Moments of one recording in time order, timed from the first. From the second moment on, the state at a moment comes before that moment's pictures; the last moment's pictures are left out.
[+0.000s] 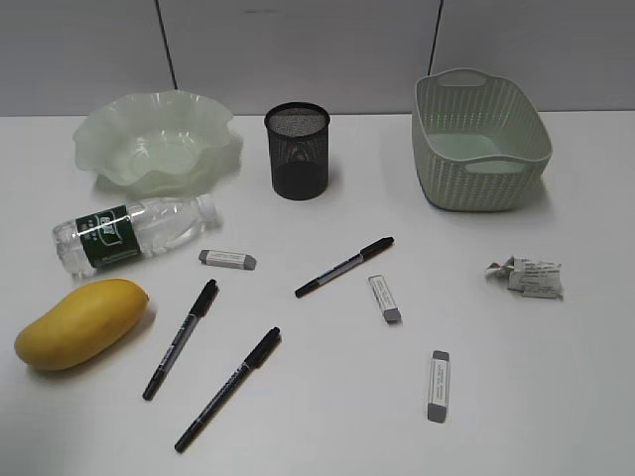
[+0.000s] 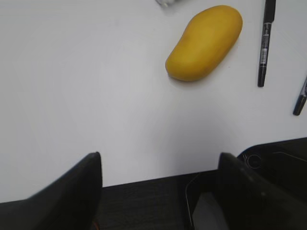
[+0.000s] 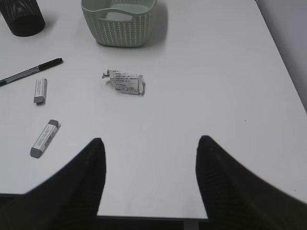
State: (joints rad) left arm -0.11 0.75 -0.79 0.02 1.19 0.04; right arm 0.04 -0.01 -0.50 0.03 1.04 -0.04
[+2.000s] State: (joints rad) left arm -0.32 1.90 -1.13 0.00 0.91 0.38; right arm 0.04 -0.01 -0.50 0.03 1.04 -0.04
